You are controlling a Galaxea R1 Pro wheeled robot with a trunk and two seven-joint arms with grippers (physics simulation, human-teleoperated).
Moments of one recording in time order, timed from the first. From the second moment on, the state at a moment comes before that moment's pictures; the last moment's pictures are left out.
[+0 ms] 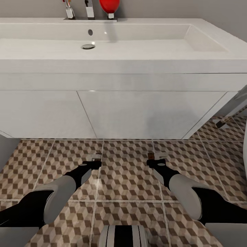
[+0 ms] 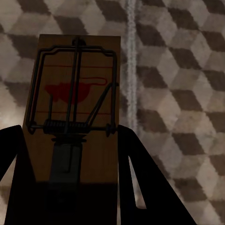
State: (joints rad) left arm -1.07 -0.07 0.07 -0.06 -0.08 0.04 0.09; right arm -1.09 0.09 -0.14 -0.01 0.23 -0.02 -0.23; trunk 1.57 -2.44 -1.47
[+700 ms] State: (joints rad) left arm -1.07 -0.07 0.07 -0.06 -0.08 0.04 0.09; right arm -1.09 0.09 -0.15 -0.01 0.23 -0.02 -0.23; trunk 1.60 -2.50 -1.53
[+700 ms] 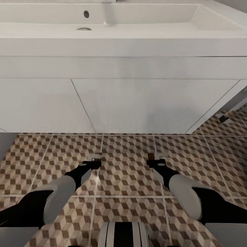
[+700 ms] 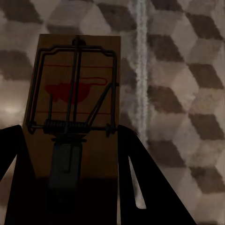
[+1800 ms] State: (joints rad) left arm -1.07 -0.07 0.07 -0.07 -0.08 0.04 0.09; right arm -1.09 0.09 -0.14 -0.01 0.23 -0.03 -0.23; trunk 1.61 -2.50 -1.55
